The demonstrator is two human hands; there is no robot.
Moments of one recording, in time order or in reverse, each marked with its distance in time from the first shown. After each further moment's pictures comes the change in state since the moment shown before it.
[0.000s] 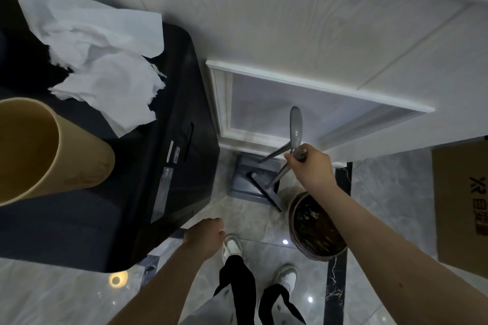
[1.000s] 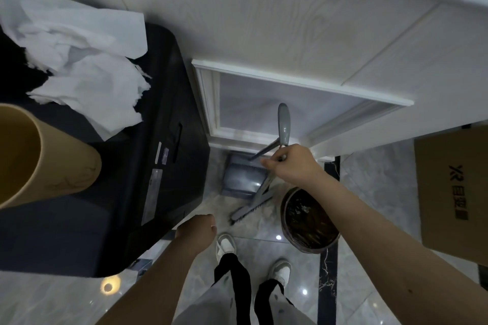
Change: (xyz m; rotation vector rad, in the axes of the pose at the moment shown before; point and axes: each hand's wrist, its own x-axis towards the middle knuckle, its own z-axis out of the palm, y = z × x) left_hand 0.017 -0.009 0.002 0.023 0.018 0.033; right_hand -0.017 -0.027 -0.020 -0.045 -0.219 -0.122
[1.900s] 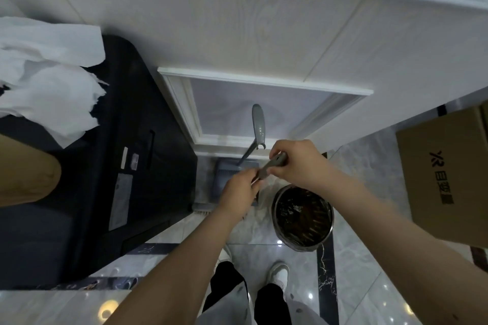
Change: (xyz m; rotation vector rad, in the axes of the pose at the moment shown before) left_hand 0.013 0.142 -0.046 -0.488 0.371 0.448; right_hand -0.037 0.028 -0.044 -0.192 0.093 -0.235
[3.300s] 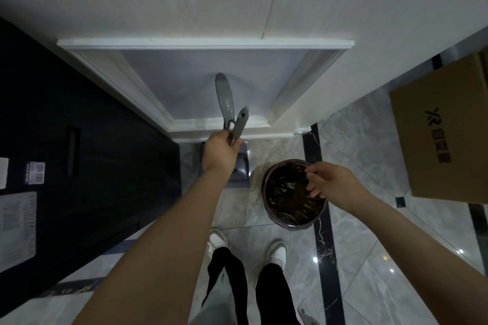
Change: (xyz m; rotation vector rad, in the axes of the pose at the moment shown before) left_hand 0.081 -0.003 0.044 0.056 0.200 -0.227; right_hand -0.060 0.146 0.050 0.513 -0.070 0.599
